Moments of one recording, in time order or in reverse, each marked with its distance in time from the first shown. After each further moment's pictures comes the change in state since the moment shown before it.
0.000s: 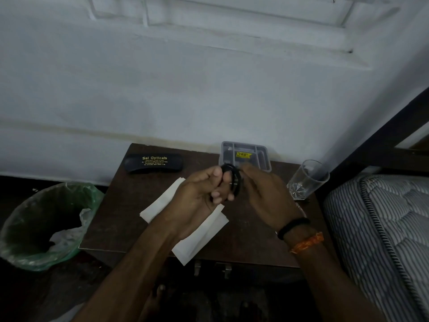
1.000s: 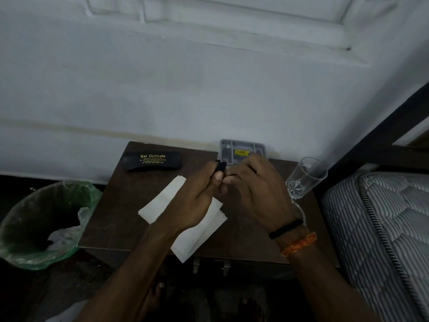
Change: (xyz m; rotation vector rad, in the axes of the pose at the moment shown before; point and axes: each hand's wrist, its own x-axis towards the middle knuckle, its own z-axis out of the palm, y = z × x) left_hand 0.001 -0.010 -0.008 0.944 0.155 0.205; right_hand 0.001 -0.014 0.004 -0.218 0.237 -0.220
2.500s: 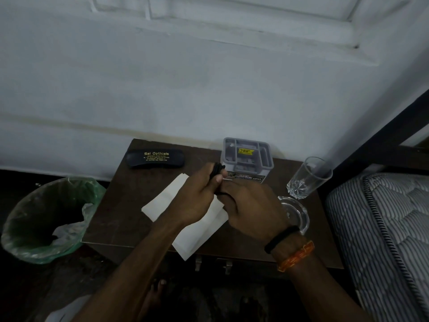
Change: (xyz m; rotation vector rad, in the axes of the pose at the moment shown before) left_hand 0.006 -0.011 0.000 -0.051 0.022 -0.163; right_hand -0.010 -0.016 0.011 0.023 -0.363 0.008
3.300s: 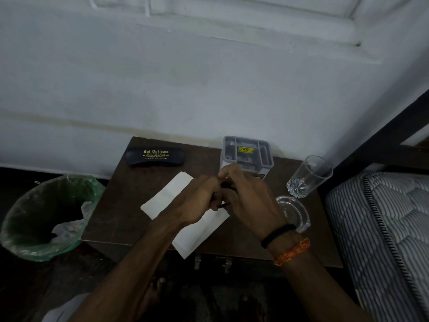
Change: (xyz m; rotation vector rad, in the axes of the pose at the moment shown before) left_hand -0.003 0.010 0.001 0.060 -0.131 -0.288; right_hand 0.004 0.000 0.001 0.279 0.064 0.109
